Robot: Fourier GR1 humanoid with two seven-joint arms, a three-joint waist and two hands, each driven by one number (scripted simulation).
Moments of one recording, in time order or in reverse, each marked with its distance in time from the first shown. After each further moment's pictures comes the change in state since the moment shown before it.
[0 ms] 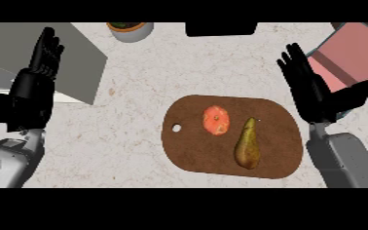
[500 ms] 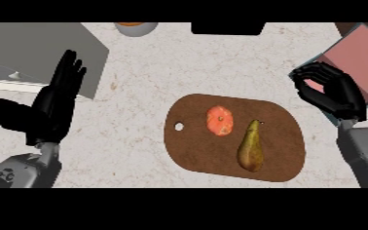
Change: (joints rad) left arm 0.096 -0.119 0.011 -0.011 0.153 -0.055 0.030; right arm -0.037 -0.150 -0.053 0.250 0.159 0.057 -0.153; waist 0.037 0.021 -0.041
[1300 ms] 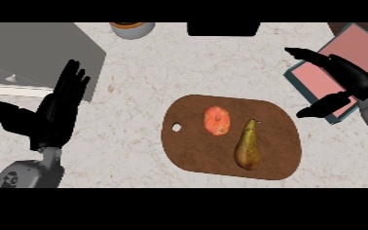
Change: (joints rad) left arm 0.049 -0.048 0.041 0.044 0.053 -0.064 -0.024; right arm -0.187 -0.228 0.231 0.033 0.314 0.335 -0.039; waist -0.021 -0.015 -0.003
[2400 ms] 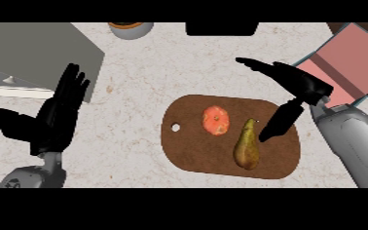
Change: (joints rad) left arm 0.039 -0.078 0.058 -0.031 -0.085 -0.053 0.024; right arm 0.009 0.243 -0.023 -0.377 0.026 0.203 0.584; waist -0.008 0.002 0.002
